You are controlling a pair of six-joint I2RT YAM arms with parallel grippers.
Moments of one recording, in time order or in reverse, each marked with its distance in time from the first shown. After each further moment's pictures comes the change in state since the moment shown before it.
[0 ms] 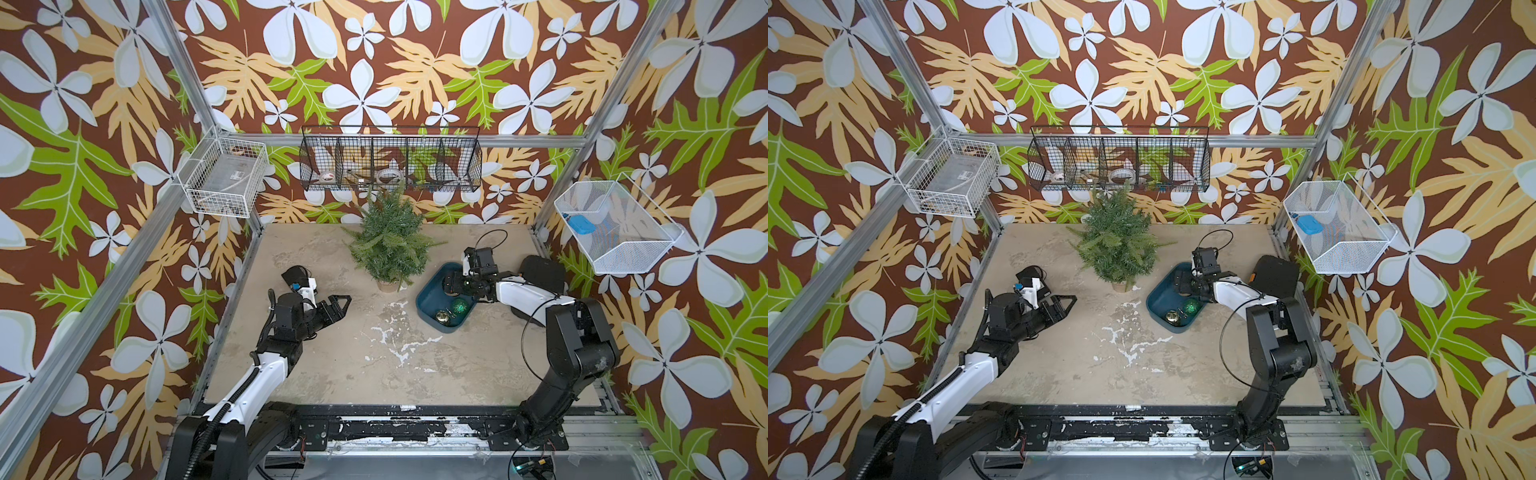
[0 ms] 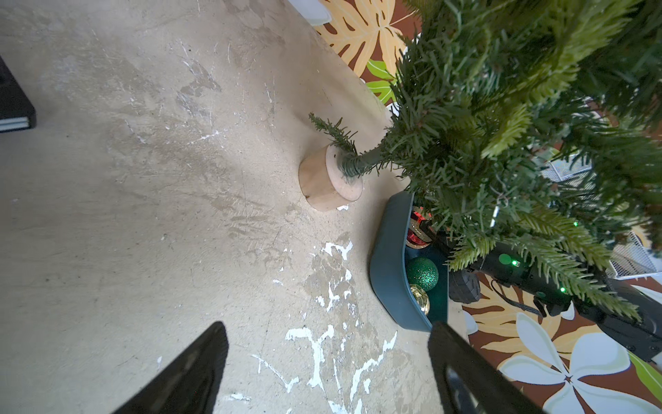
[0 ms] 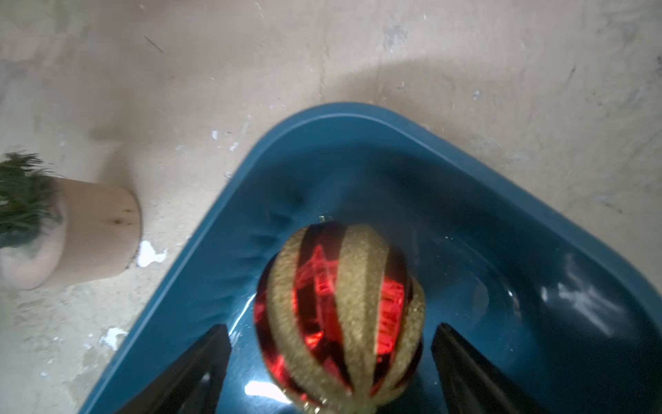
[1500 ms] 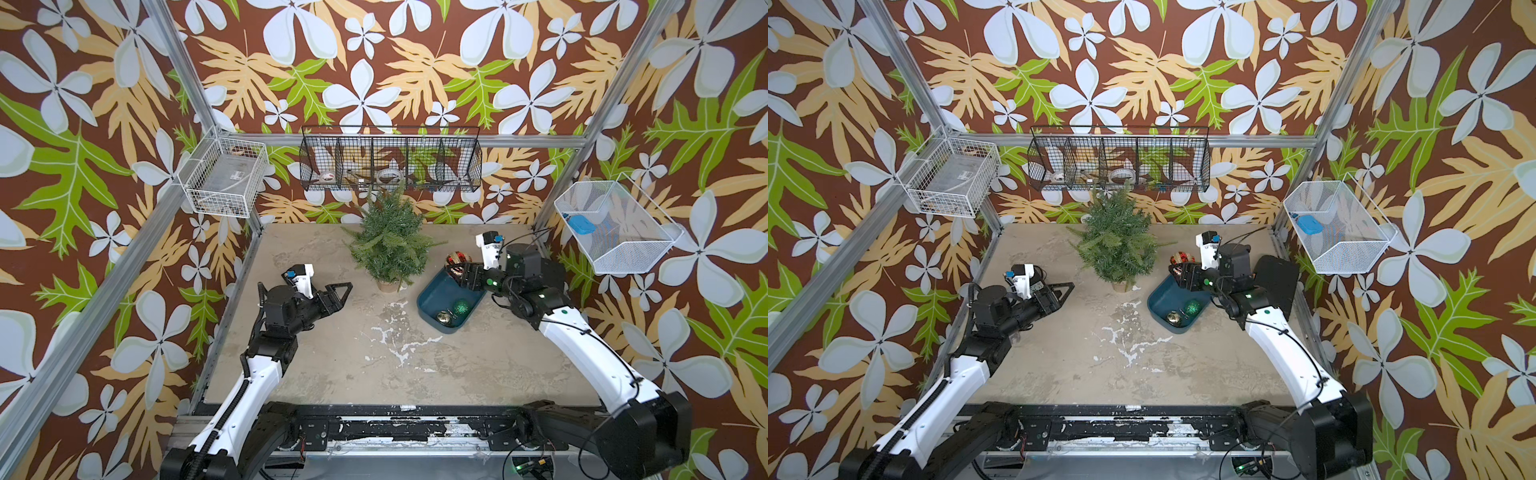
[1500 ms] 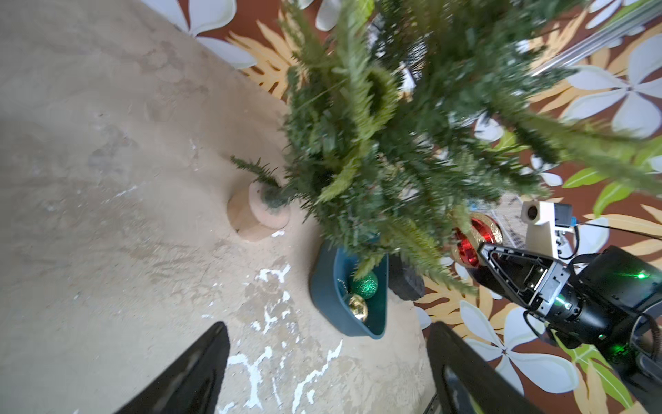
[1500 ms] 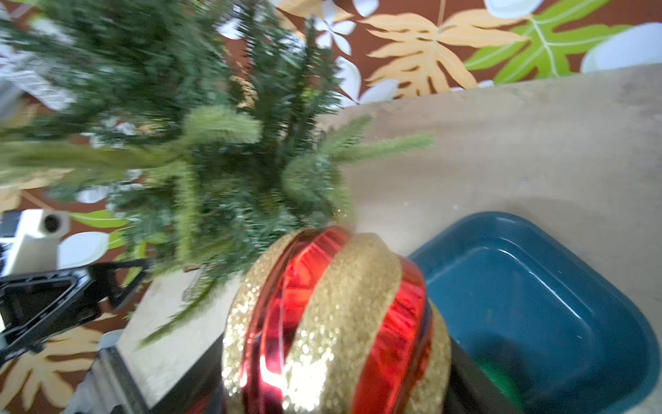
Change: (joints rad) left arm 0.000 -0.125 0.138 -0.044 0.108 -0.042; right arm 0.002 -0.604 -0.116 0.010 -0.401 0.003
